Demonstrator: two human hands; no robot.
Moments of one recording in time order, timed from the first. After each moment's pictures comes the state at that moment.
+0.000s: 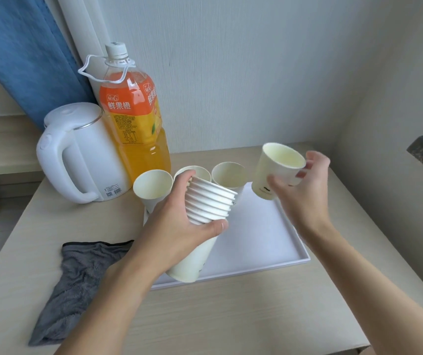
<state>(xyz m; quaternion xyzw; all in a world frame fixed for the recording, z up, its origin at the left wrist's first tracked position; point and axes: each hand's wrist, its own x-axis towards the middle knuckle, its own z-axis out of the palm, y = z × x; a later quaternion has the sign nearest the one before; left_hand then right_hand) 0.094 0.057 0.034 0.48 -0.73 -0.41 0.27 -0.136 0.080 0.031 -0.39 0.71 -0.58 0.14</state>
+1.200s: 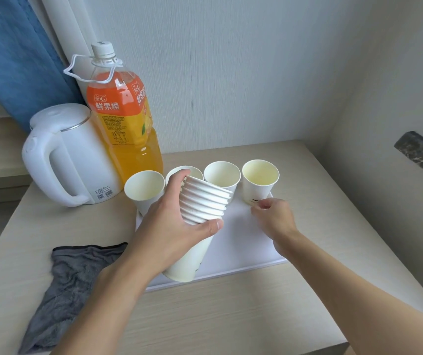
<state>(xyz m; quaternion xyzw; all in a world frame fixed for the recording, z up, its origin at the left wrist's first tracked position) 0.090 0.057 0.033 0.48 -0.73 -0.41 0.27 -0.130 0.075 -0.026 -0.28 0.79 -0.42 0.34</state>
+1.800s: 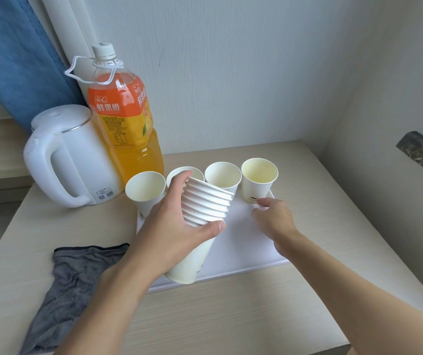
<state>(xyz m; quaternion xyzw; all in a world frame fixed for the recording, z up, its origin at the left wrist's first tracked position) 0.089 0.058 0.032 0.48 -0.73 -0.41 0.26 -0.131 0.073 -0.027 -0.31 0.79 -0.40 0.35</state>
